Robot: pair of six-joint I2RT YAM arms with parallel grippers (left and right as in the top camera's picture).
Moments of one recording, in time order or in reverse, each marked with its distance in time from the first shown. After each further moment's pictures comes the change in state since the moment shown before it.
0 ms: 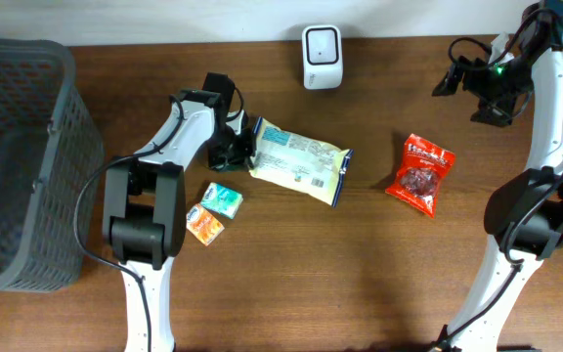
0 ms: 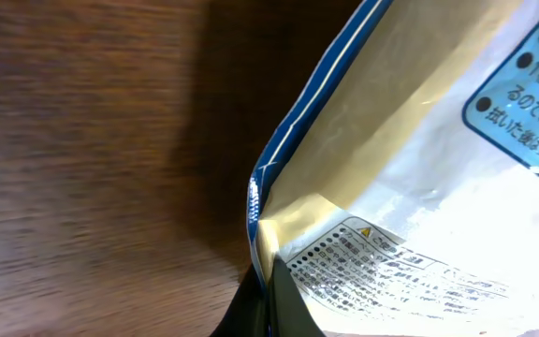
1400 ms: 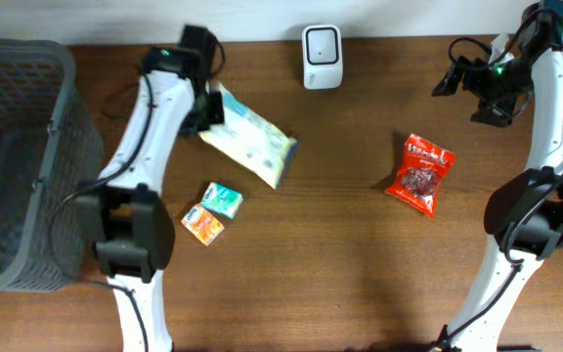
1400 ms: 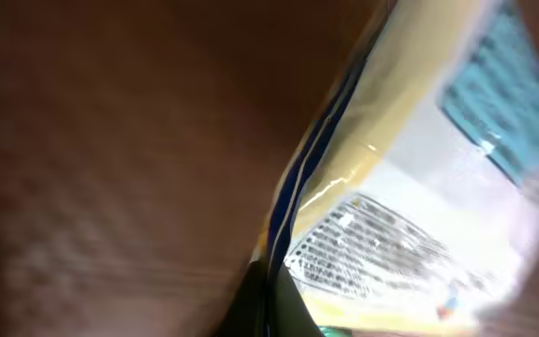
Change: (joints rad) left arm 0.029 -0.118 0.327 -0.303 -0.481 0.003; right arm 0.000 0.000 0.000 0.000 0.000 0.000
